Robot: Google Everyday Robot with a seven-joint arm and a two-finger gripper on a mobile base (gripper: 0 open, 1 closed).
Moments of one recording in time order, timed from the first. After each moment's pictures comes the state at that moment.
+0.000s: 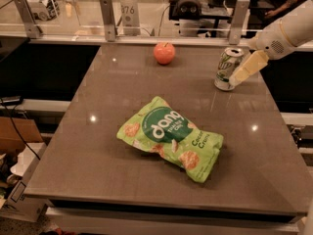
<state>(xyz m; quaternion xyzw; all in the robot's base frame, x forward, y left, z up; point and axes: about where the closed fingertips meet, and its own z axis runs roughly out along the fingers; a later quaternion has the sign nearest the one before) 0.672 -0.242 0.886 -0.49 0.80 0.13 0.31</state>
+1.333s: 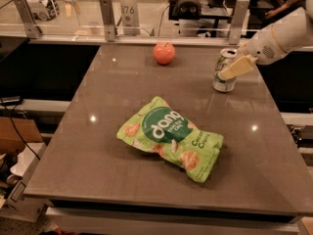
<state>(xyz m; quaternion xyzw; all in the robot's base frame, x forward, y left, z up) 0.668 -0.218 0.878 -0.49 0.79 0.16 0.33</state>
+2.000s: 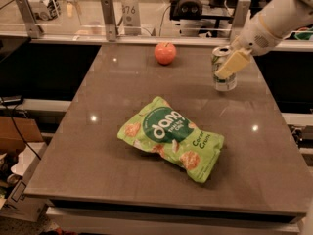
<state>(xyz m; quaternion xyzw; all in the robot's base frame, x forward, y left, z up) 0.650 -0.196 0.899 -0.54 0.79 0.11 0.26</state>
